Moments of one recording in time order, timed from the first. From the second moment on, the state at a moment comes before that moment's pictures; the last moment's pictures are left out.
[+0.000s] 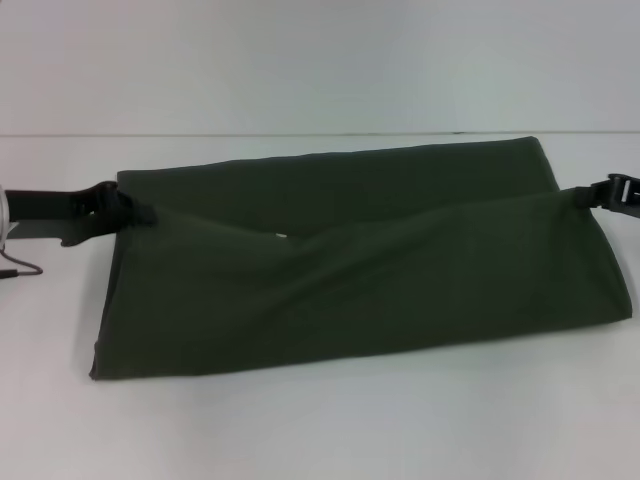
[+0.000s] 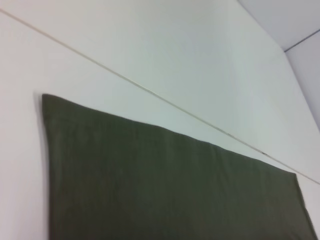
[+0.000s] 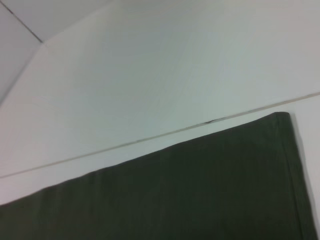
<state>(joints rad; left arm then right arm) -0.69 -1.94 0.51 0.62 2.32 1.30 -2.44 0.68 1.98 -0.54 -0.65 -2.32 -1.12 2.28</state>
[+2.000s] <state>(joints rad) -0.74 -2.00 0.64 0.65 2.30 0.88 -2.49 0.85 2.01 -0.81 -0.54 -2.33 -0.45 2.26</state>
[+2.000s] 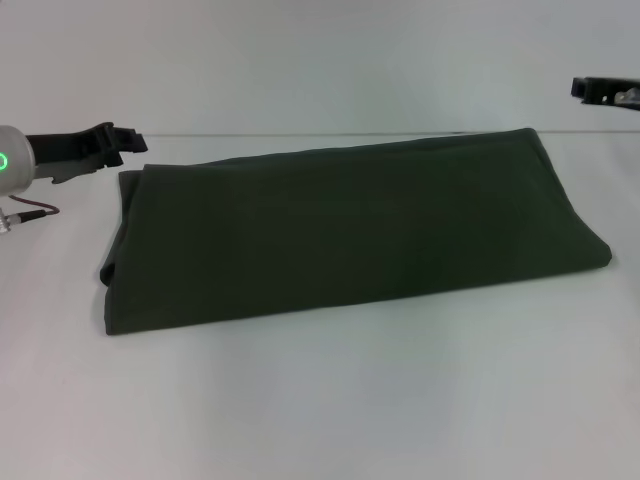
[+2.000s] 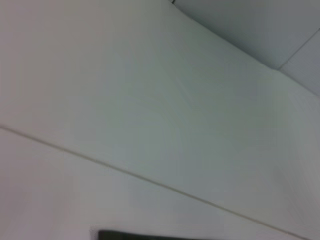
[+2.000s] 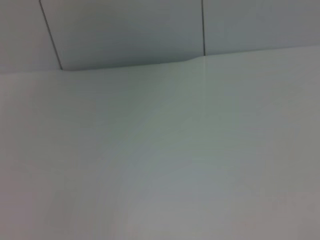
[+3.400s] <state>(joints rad) -0.33 -2.03 0.49 0.54 1.99 1.33 -2.67 0.44 1.99 -0.60 -0.62 -1.74 -1.27 2.06</state>
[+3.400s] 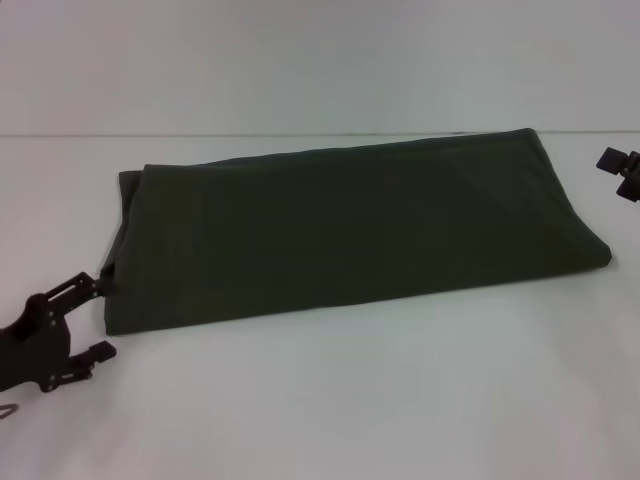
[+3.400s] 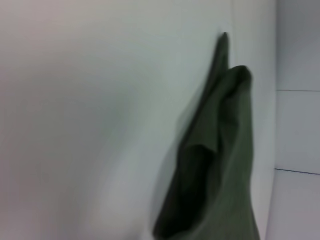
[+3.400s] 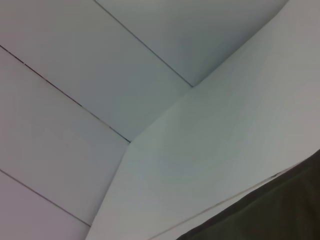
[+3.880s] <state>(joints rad) -0.35 -2.03 0.50 0.51 2.00 1.29 -2.67 0.44 2.00 -0.60 -0.60 -1.74 -1.27 2.05</state>
